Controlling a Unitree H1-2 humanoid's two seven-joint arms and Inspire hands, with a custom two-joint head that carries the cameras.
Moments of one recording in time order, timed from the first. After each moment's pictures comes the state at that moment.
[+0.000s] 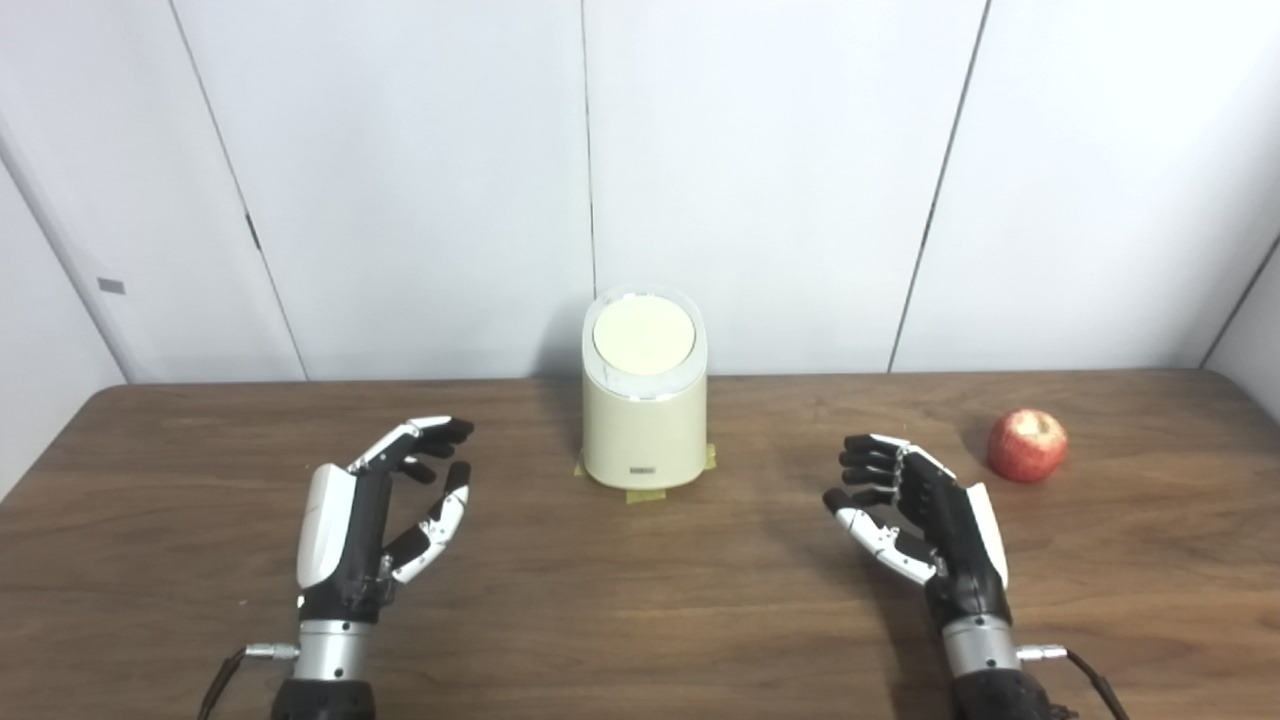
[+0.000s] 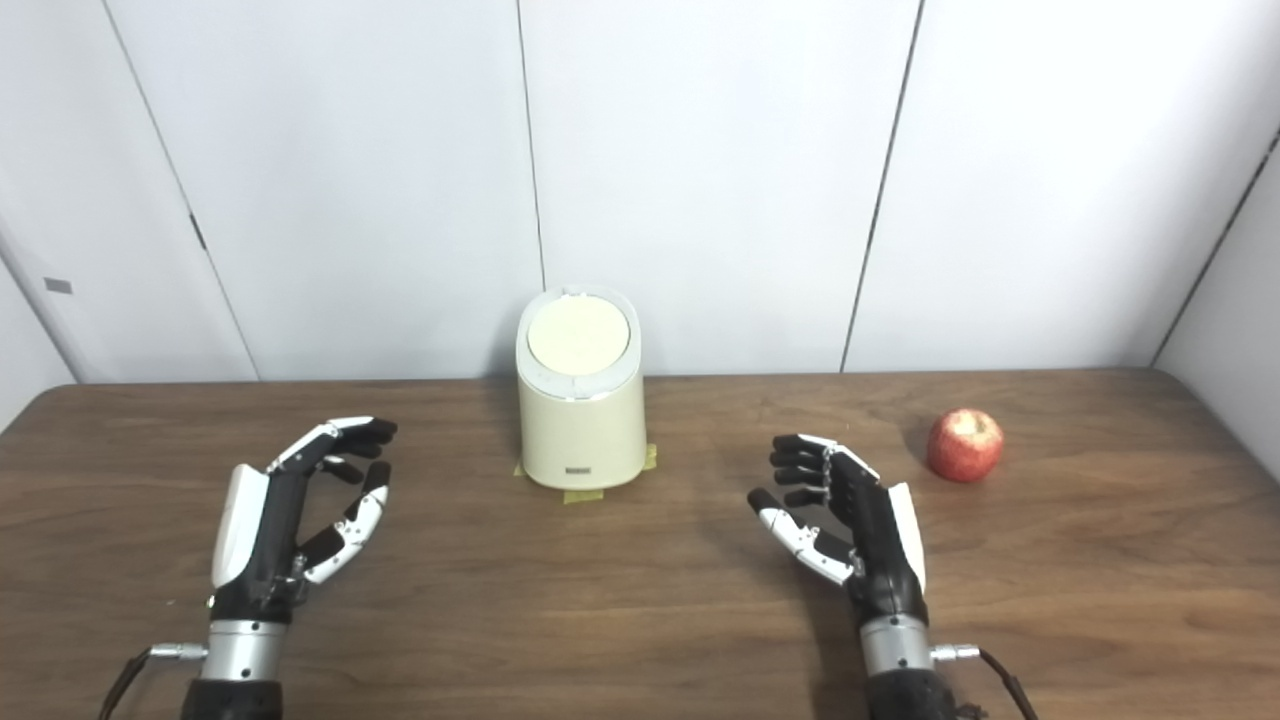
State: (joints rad) left arm -0.16 0.19 -0.03 0.13 0.51 -0.39 0.30; right arm -0.14 -0.07 -0.03 0.11 -0.17 -0.15 -0.15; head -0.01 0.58
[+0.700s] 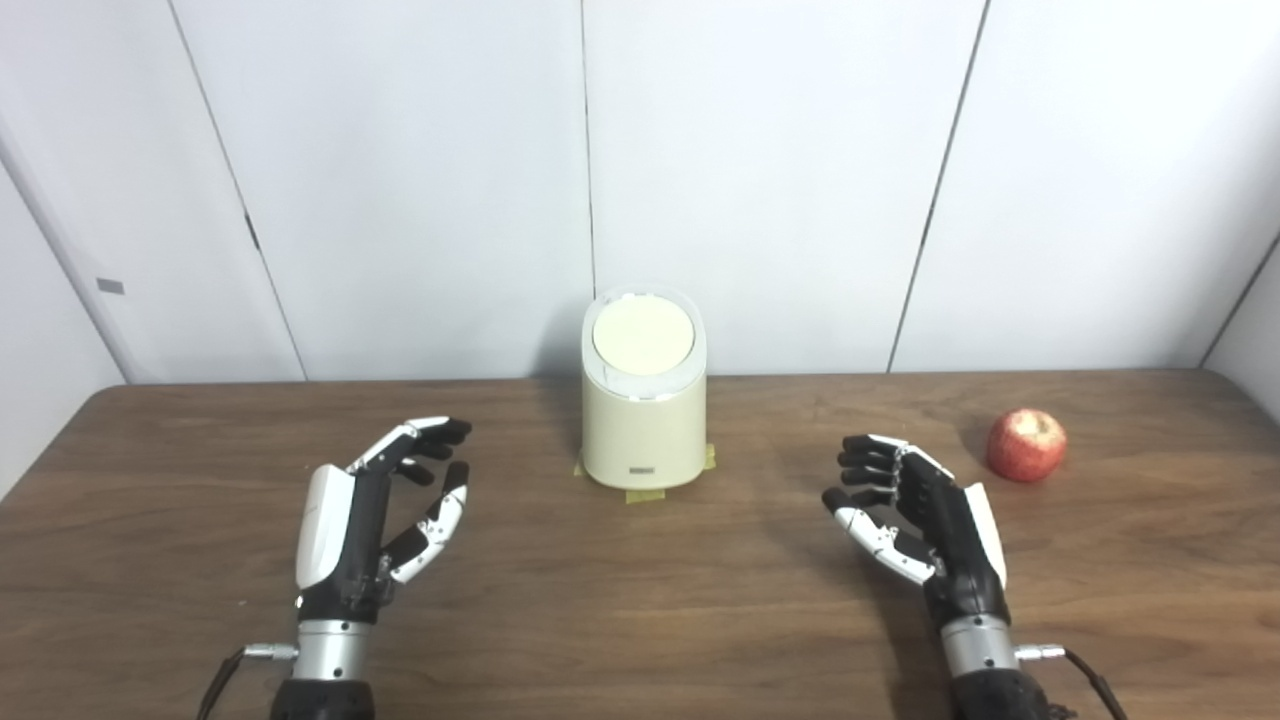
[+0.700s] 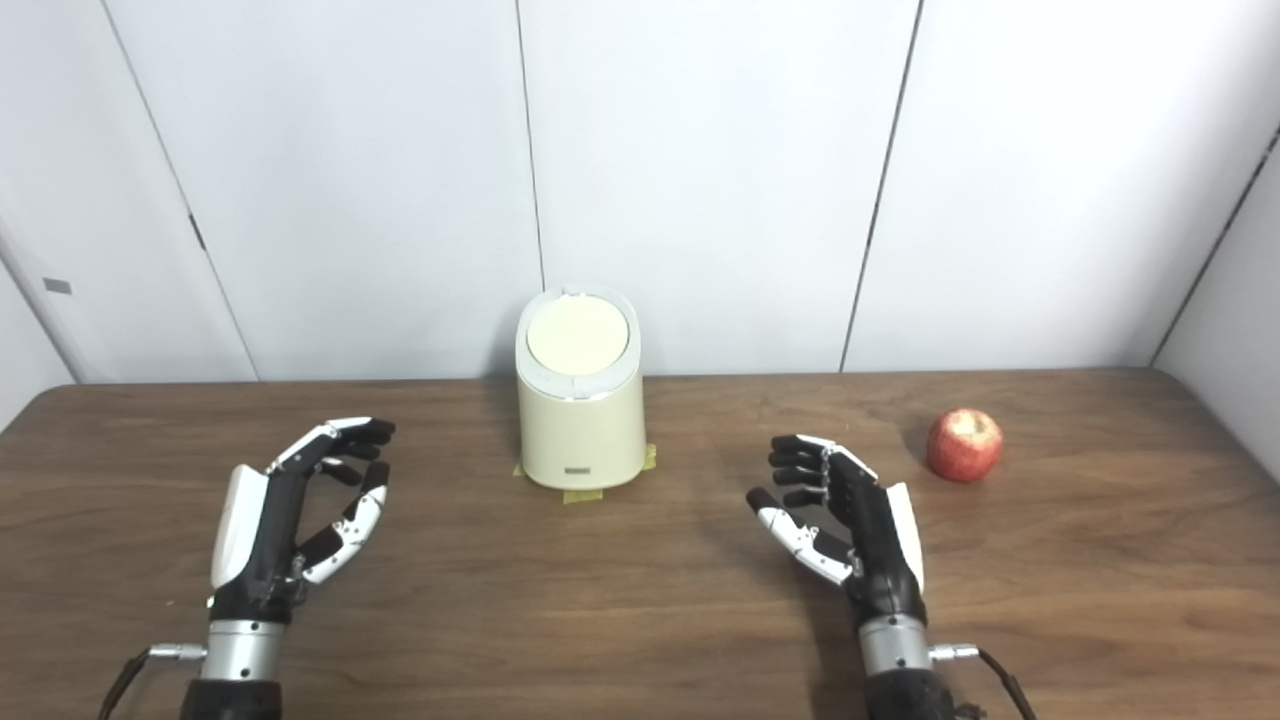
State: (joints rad) left arm -0.16 0.19 -0.03 0.12 0.49 -0.36 0.29; right arm -0.14 -0.07 -0.03 0.11 -0.18 -0.15 -0.15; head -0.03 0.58
